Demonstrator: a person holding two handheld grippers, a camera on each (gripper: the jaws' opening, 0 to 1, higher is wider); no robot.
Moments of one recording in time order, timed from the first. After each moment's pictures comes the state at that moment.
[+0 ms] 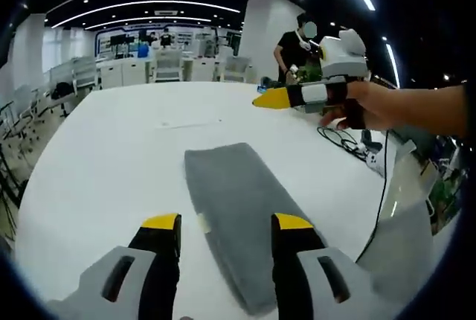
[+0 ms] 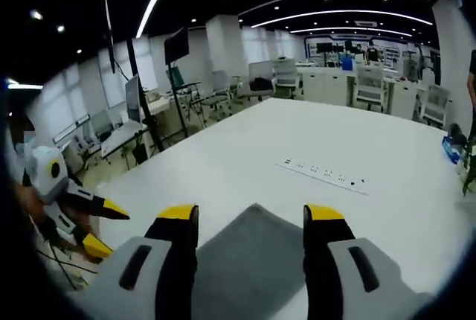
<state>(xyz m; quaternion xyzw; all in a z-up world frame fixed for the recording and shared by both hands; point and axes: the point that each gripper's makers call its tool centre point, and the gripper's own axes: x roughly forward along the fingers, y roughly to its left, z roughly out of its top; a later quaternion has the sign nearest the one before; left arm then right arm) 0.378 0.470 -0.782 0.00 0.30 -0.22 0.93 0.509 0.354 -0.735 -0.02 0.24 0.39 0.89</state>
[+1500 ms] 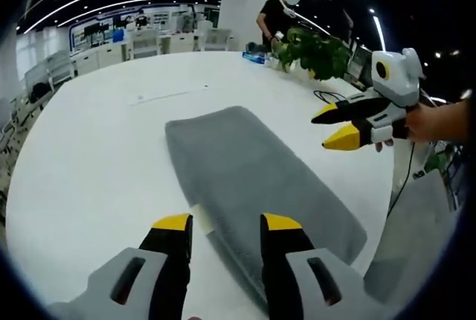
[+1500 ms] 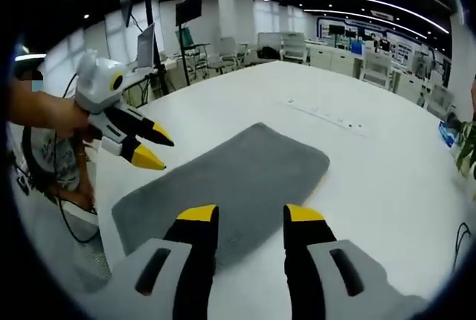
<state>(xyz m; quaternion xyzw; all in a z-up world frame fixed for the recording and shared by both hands) 0.404 0.452 -0.860 0.05 0.37 -0.27 0.89 0.429 0.300 -0.833 -0.10 0.30 0.40 0.86</state>
